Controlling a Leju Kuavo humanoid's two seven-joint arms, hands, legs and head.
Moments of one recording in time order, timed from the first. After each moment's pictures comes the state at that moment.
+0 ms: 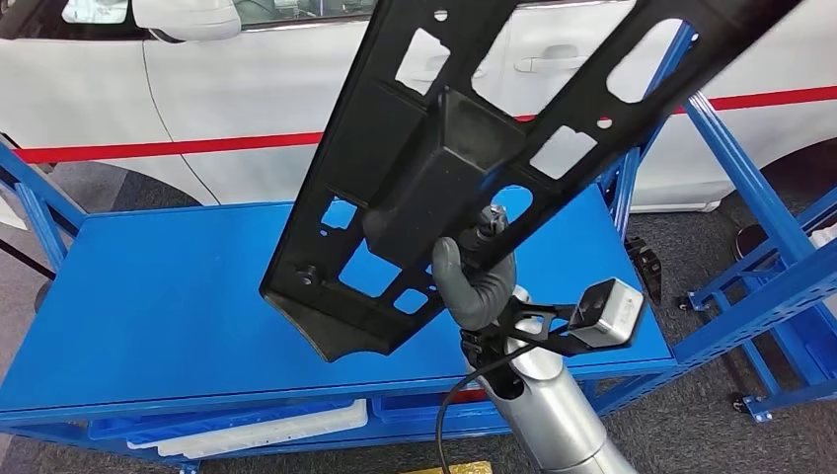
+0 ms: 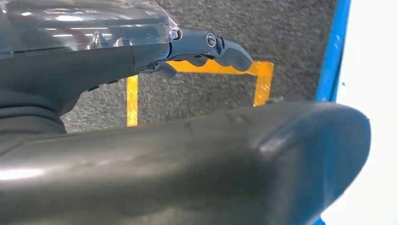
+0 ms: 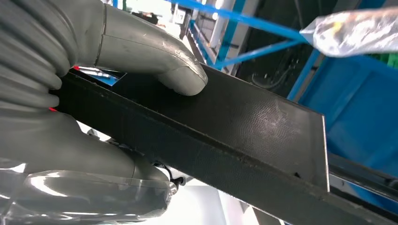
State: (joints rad) left arm -0.10 -0.06 1.27 -0.22 -0.87 -0.07 -0.46; right arm -0.41 0.11 0.49 -1.66 -0.26 0.23 -0.66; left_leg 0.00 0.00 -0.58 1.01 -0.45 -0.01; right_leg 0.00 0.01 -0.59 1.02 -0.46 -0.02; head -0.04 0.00
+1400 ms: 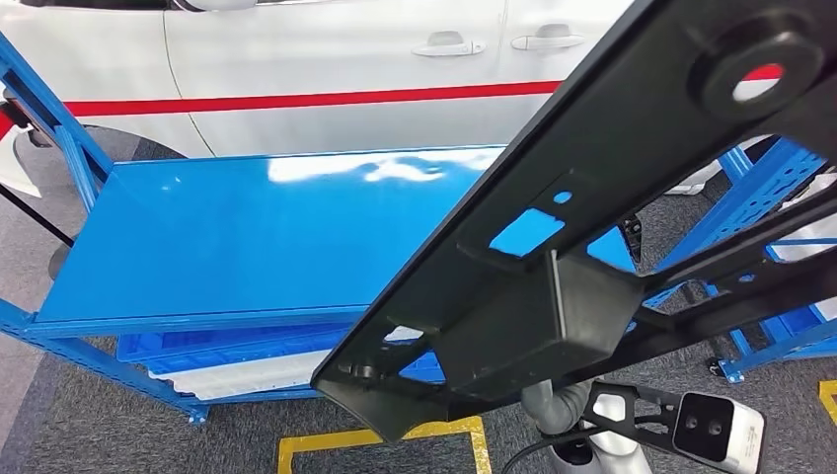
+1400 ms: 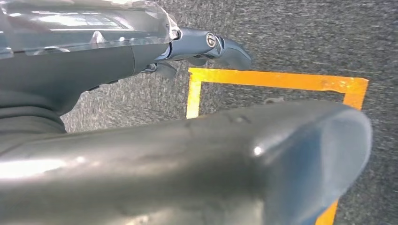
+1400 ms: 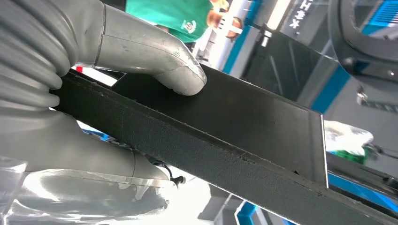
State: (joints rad) left arm -0.09 -0.07 1.28 -0.22 -0.90 -0.01 -0.37; right arm -0.14 0.03 0.32 -1.93 -0.22 0.57 -0.70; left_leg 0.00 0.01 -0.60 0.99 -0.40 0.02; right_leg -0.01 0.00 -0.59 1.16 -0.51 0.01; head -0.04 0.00
